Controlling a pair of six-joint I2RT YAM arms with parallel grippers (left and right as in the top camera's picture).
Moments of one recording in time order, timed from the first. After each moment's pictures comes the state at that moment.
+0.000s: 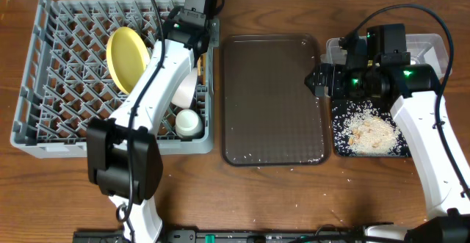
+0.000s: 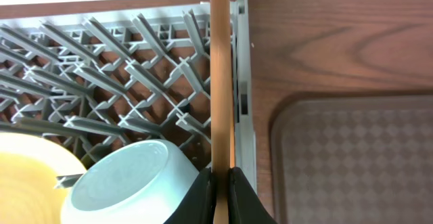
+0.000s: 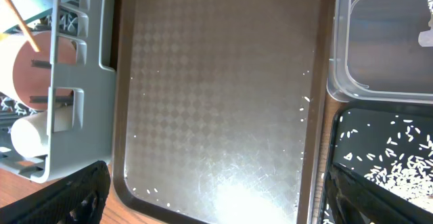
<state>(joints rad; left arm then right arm) -0.30 1.95 1.71 -0.64 -0.27 -0.18 0.11 1.50 1.32 -0.90 -0.37 0.20</state>
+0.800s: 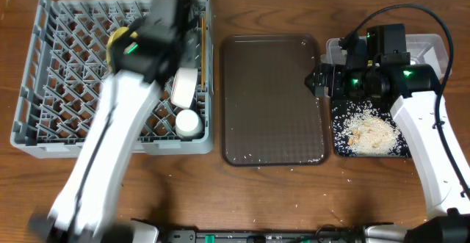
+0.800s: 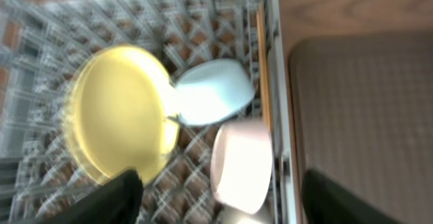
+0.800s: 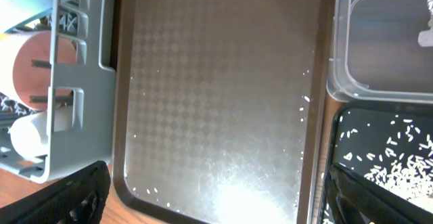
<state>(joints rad) -0.30 1.53 1.70 -1.09 -0.27 -0.17 0.11 1.50 1.32 -0.90 -0.37 0.20</state>
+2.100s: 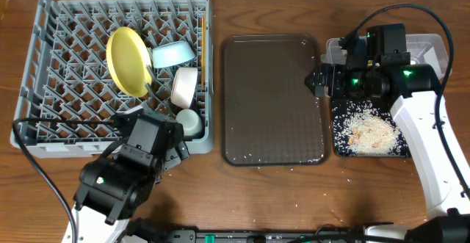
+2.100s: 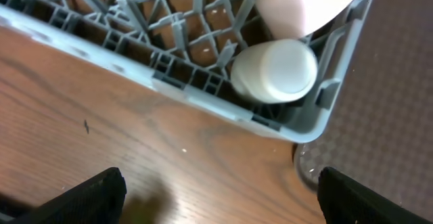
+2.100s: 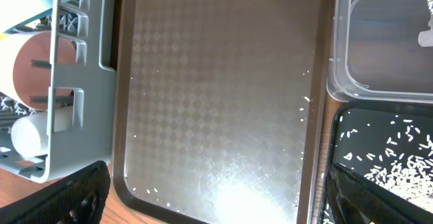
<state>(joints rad) -0.42 0.92 1.03 -1.23 -0.27 -0.80 0.11 1.50 1.32 -0.90 -0.37 0.20</state>
